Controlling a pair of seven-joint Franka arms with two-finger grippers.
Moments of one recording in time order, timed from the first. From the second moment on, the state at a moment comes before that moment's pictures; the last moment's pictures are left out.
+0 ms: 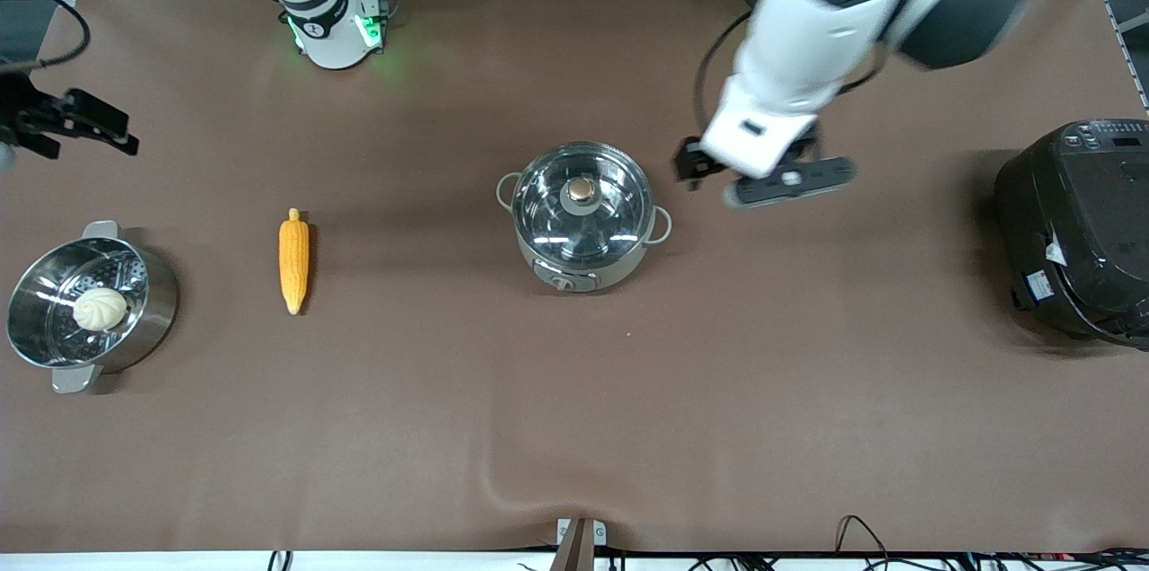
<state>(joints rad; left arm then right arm) -0.39 0.29 -0.26 -1.42 0.03 1.69 -0.90 -0.15 -0.03 0.09 -1.63 0.02 1.53 -0.09</state>
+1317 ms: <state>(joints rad) -0.66 0.57 -0.23 -1.37 0.13 1.86 -1.20 -0.15 0.15 0.09 -2.39 0.00 2.59 -0.12</state>
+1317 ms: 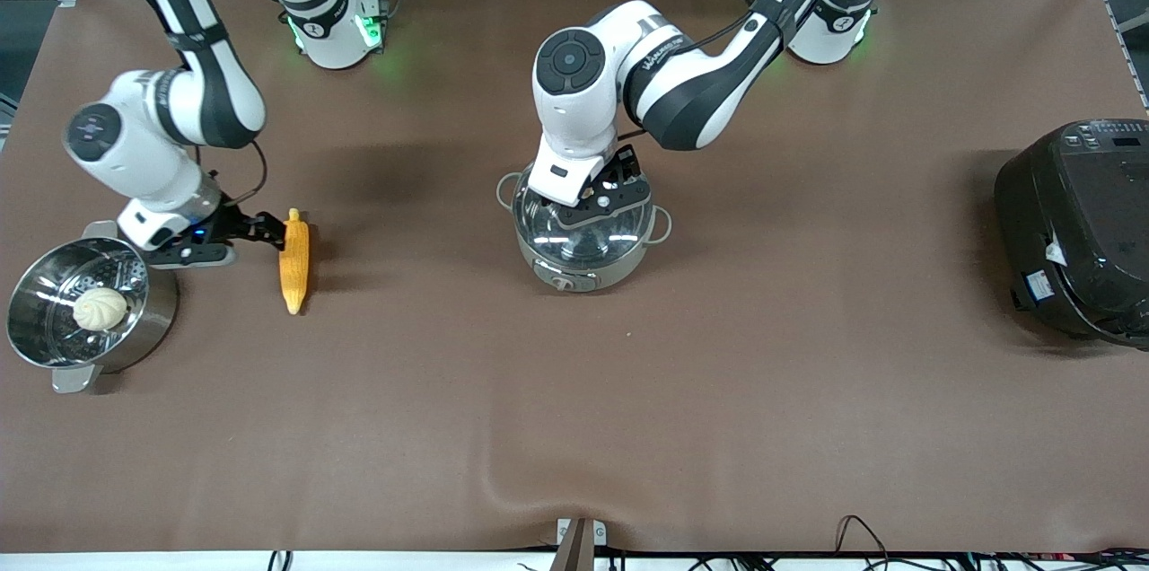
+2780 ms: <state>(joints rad) -0.67 0.59 -0.24 -1.45 0.13 1.96 -1.22 -0.09 0.26 0.08 -2.20 0.00 2.36 -0.15</state>
